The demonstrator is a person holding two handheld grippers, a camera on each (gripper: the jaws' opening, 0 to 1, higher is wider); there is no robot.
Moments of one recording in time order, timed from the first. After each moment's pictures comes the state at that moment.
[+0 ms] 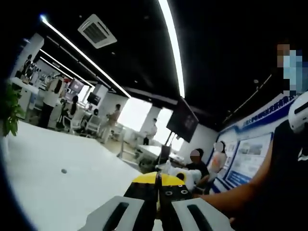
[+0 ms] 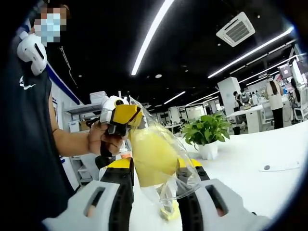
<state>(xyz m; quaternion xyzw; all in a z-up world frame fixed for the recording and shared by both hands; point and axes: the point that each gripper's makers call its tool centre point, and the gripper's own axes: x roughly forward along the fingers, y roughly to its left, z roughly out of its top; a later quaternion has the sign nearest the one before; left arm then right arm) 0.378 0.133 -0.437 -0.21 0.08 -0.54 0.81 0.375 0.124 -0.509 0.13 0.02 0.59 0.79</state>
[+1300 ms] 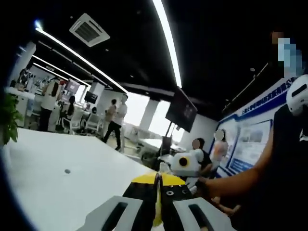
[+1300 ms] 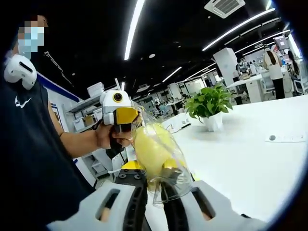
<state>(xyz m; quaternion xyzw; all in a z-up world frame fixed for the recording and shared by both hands) 0.370 0.134 -0.463 -0.15 0.08 -0.55 0.82 0.356 0.119 -0.530 0.14 0.14 0.61 0.77</state>
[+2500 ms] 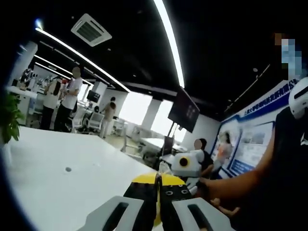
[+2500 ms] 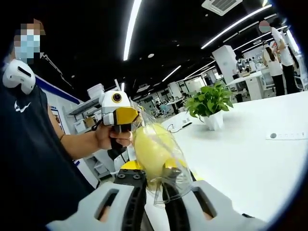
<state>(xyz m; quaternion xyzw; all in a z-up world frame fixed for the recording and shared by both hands) 0.373 0.135 -0.461 -0.17 0.10 -0.54 0.82 0.356 0.118 -0.527 0.15 0.15 0.61 0.77</state>
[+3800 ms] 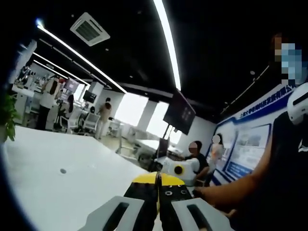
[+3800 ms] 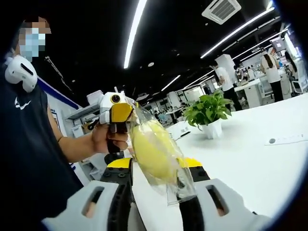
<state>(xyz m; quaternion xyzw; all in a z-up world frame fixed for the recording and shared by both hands) 0.369 0.124 -0.447 -0.18 0.09 -0.55 0.81 0.364 0.118 -0.523 0.16 0.10 0.58 0.79</state>
